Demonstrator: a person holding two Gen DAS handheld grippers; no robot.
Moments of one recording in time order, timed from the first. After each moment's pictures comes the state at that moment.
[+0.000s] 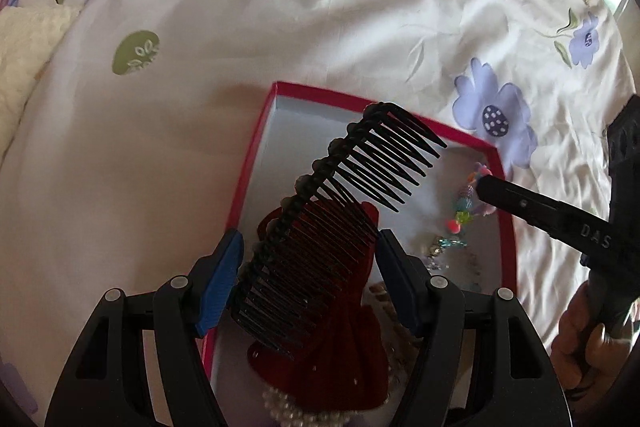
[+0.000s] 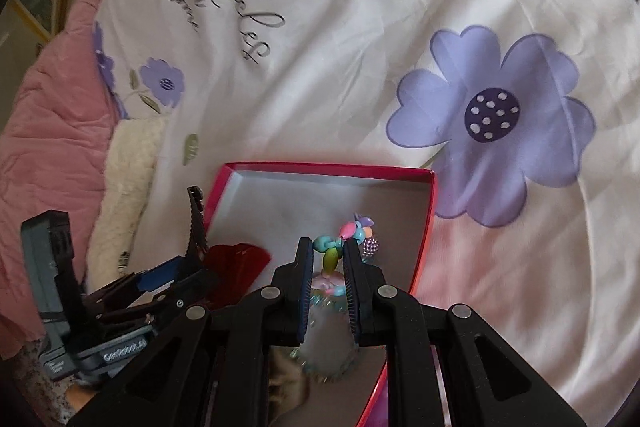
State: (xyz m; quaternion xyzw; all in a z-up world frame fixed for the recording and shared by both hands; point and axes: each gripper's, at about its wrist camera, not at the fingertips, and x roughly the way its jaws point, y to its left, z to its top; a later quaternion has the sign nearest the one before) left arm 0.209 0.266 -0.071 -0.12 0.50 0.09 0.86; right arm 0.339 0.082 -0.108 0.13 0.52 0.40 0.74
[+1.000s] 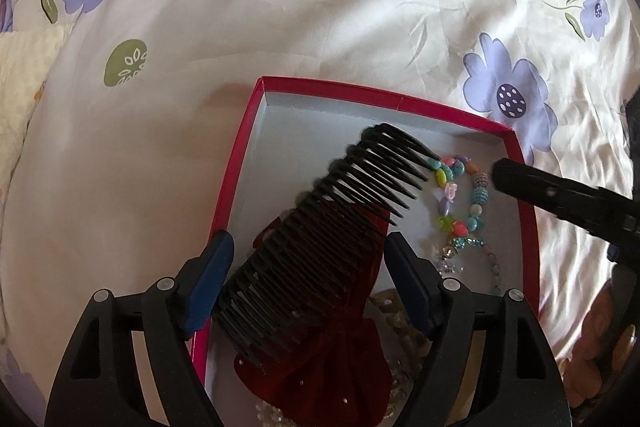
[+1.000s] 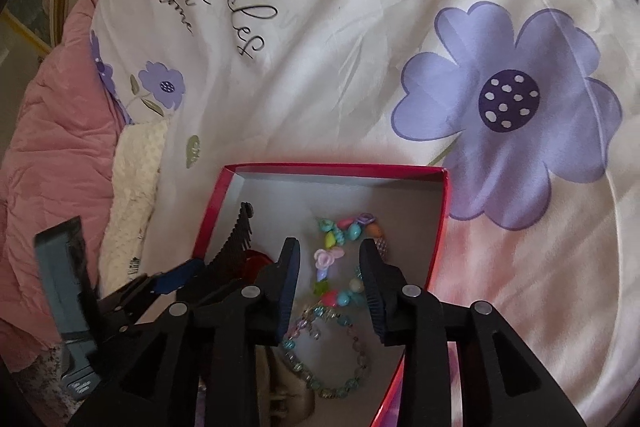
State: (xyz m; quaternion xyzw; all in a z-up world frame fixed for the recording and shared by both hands) left arm 0.226 0.253 -0.072 -0.07 0.52 0.11 0.85; right arm 0.347 0.080 -0.117 0.16 0.53 0.42 0.72
